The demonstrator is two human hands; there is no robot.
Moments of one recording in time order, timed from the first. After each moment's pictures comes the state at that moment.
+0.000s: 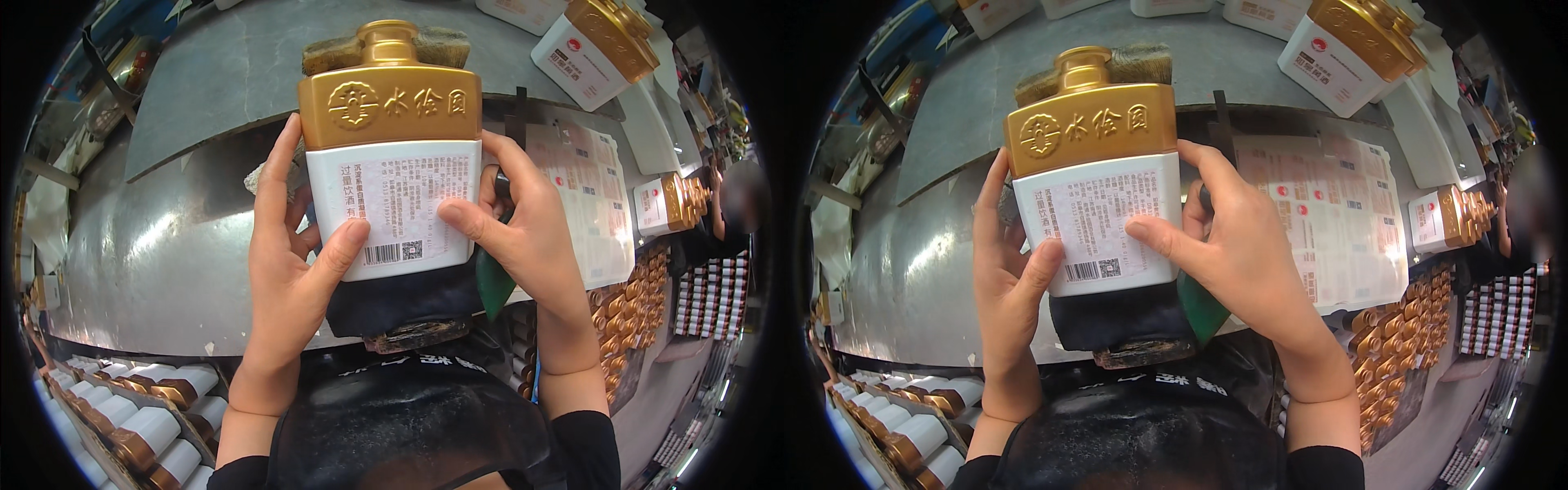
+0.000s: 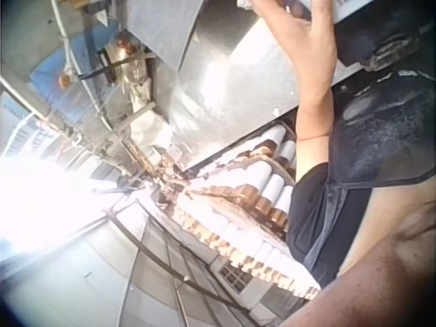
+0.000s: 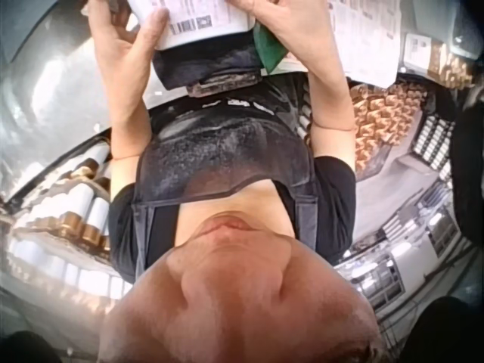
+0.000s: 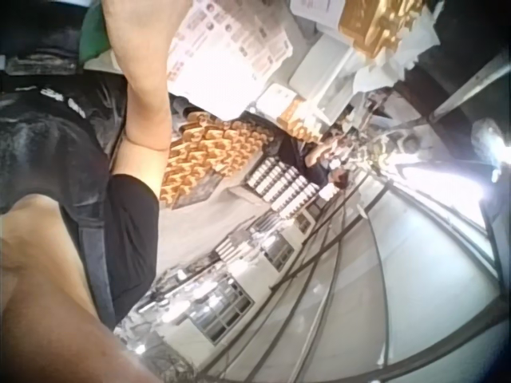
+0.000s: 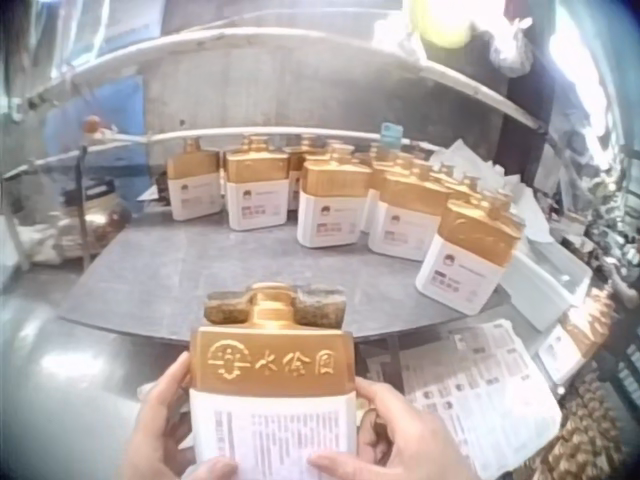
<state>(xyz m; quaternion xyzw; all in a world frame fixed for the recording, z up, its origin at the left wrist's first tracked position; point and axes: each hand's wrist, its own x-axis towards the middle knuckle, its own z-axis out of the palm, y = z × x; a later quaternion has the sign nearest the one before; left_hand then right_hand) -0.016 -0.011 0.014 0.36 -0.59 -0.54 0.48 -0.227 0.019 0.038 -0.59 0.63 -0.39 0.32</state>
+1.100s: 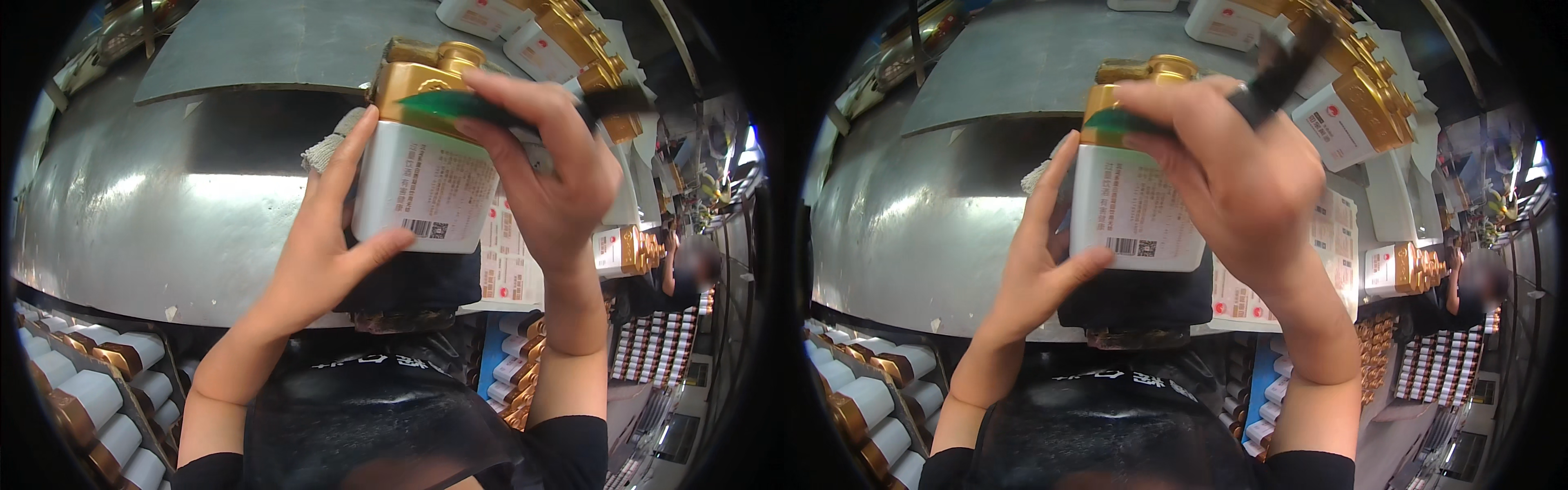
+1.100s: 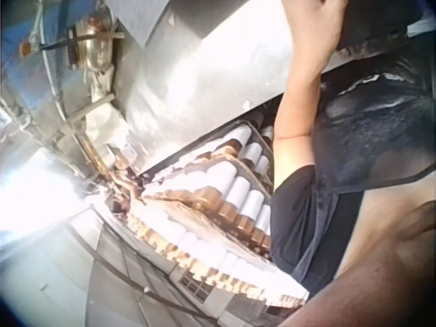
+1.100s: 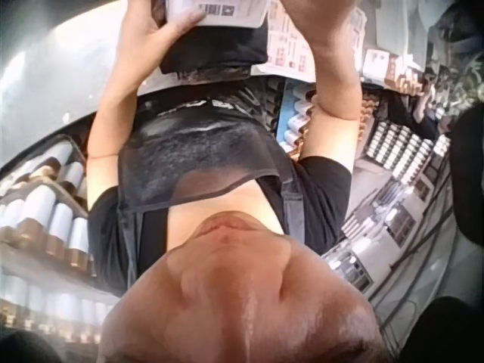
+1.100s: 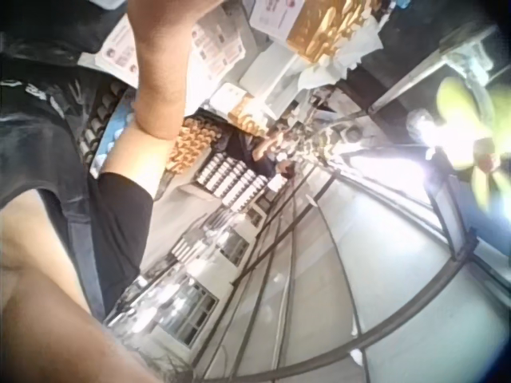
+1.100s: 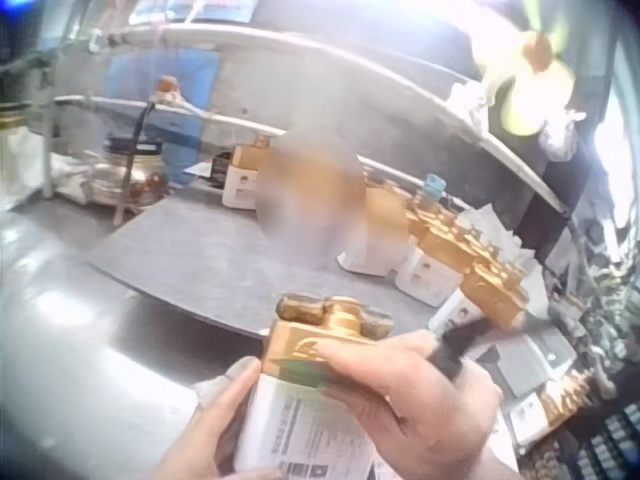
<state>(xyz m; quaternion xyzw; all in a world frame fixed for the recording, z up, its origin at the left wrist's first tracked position) -0.004 0.003 0.000 0.31 -0.57 -0.58 0.49 -0.199 -0.027 0.093 -0.86 0.35 -0.34 -0.14</state>
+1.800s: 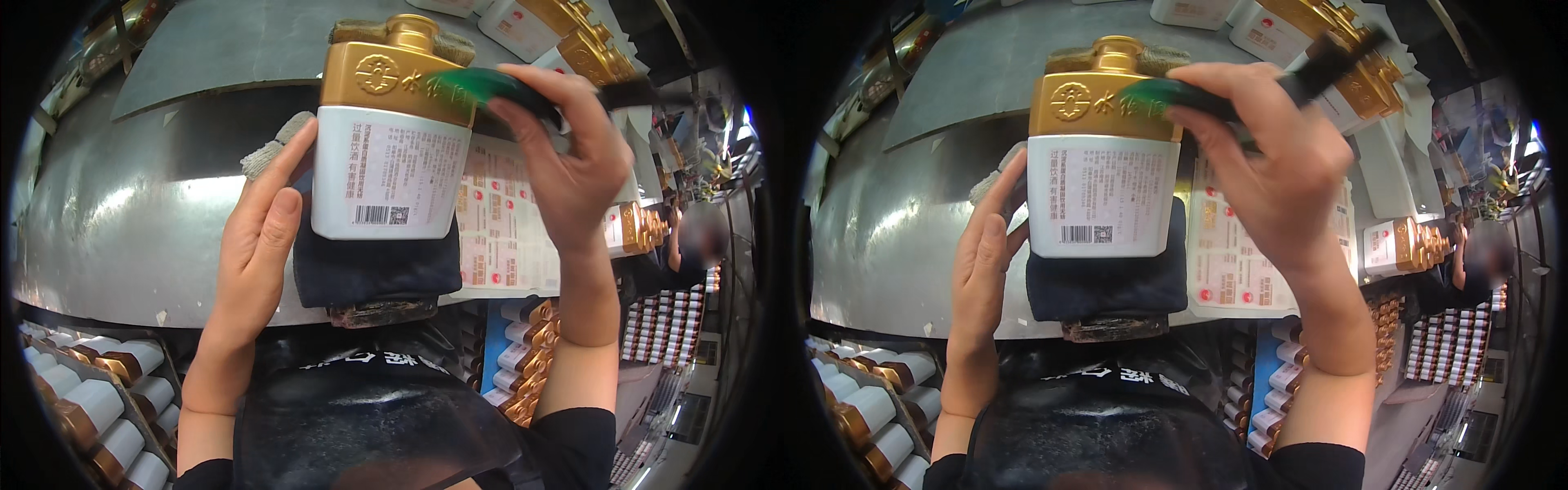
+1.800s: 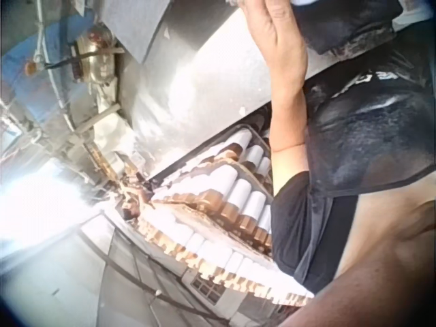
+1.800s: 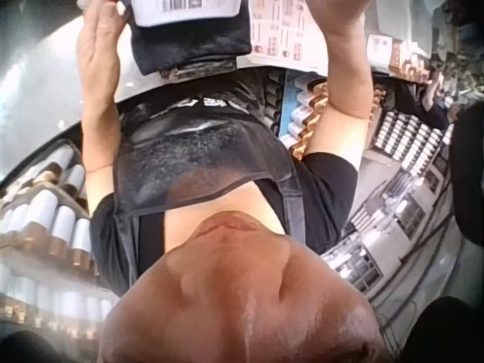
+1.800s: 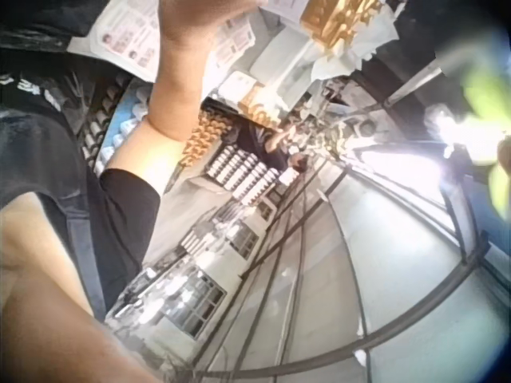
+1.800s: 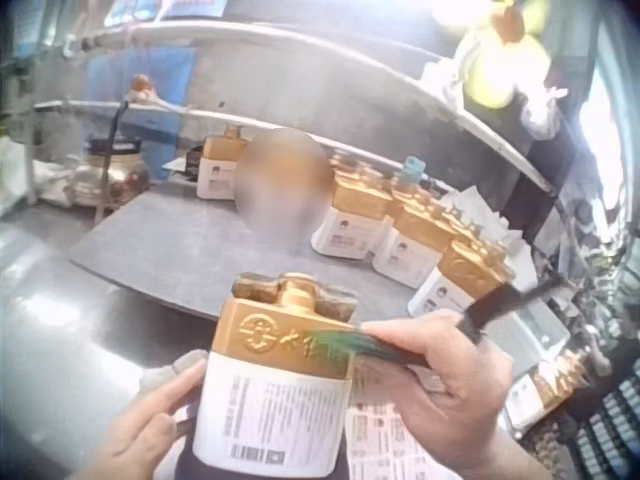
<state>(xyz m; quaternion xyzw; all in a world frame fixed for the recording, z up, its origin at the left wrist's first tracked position) 0.005 0.010 0.002 0.34 -0.57 -0.55 0.51 -0.243 -0.008 0.084 -0.83 0.40 -0.38 -0.10</state>
